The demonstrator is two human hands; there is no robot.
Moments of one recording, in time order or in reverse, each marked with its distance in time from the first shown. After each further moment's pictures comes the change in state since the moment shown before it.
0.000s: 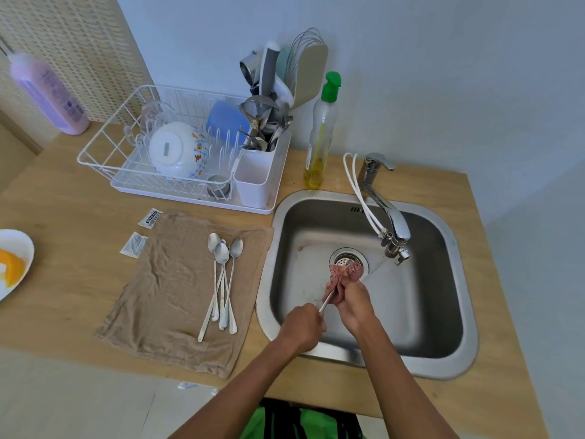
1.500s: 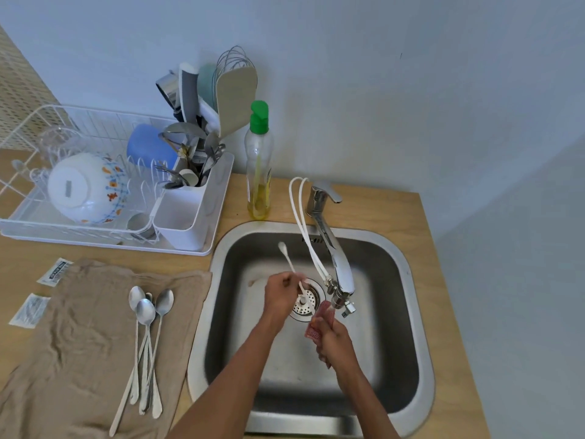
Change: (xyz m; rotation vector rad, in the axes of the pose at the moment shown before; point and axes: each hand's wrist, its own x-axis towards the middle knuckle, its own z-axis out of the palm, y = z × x) left_hand 0.156 0.078 -0.019 -0.952 0.293 -0.012; right_hand 0.014 -0.045 -0.057 -0.677 0.161 -0.048
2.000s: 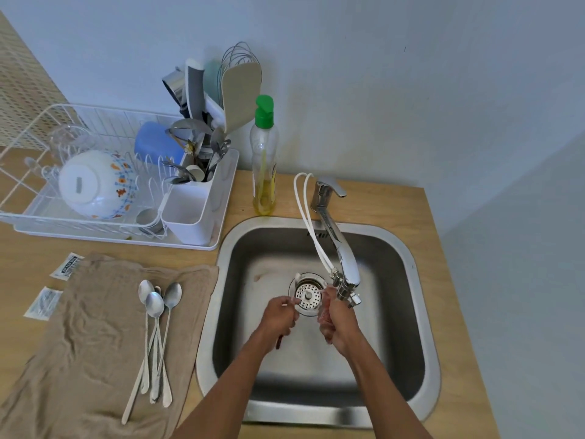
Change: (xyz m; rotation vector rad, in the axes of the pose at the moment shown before) left_hand -0.027 -0.034 -0.026 0.194 -0.123 -0.304; right_hand 0.021 -0.027 0.007 0.369 -0.010 0.180
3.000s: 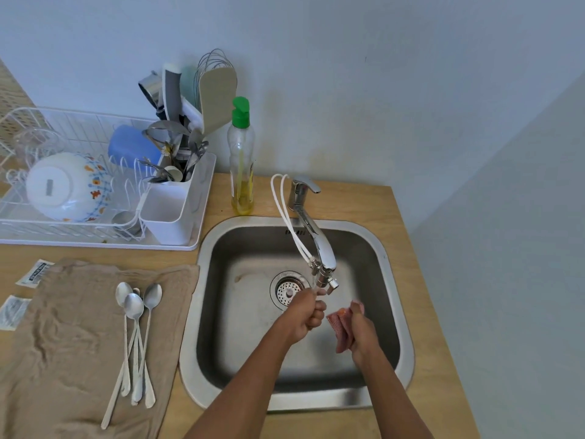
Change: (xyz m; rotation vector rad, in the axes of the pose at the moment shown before) left_hand -0.025 0.034 0.068 -0.302 -0.374 -0.138; right_hand 0.005 0.027 -0.085 -0.049 0.290 -0.024
